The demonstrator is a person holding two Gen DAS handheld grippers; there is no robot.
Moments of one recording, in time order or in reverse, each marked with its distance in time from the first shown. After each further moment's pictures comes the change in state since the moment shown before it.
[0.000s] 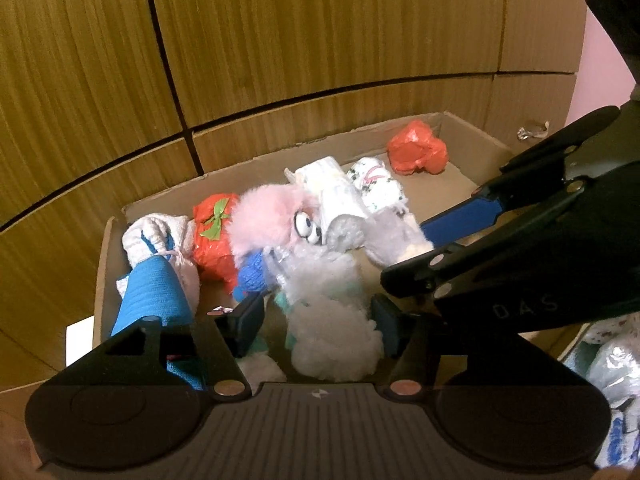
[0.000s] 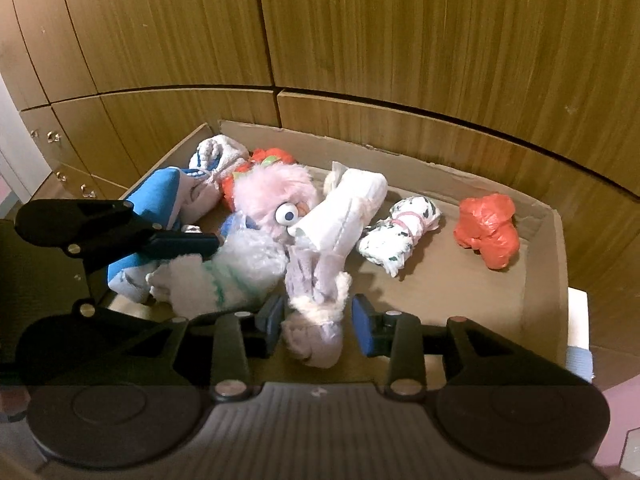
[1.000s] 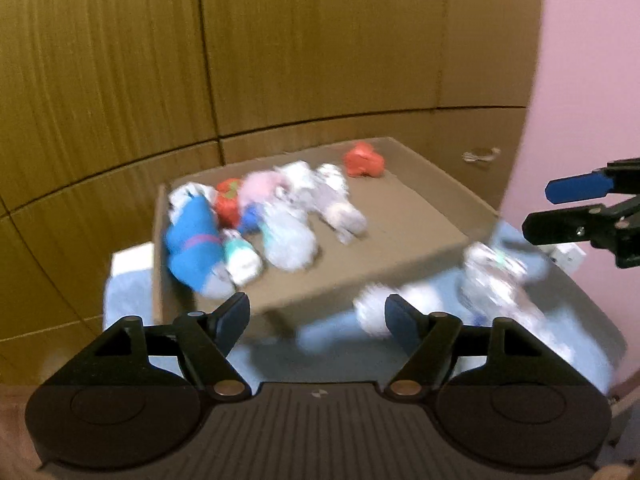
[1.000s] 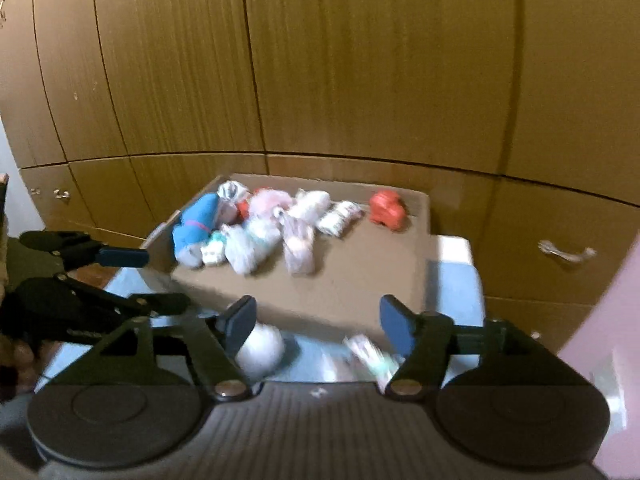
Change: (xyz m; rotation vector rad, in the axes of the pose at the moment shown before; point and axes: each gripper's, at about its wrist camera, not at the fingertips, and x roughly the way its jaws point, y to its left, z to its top) left arm -0.132 -0.032 -0.076 -0.069 -0.110 -0.022; right arm -0.154 0.031 -0.127 0.093 -0.274 -0.139
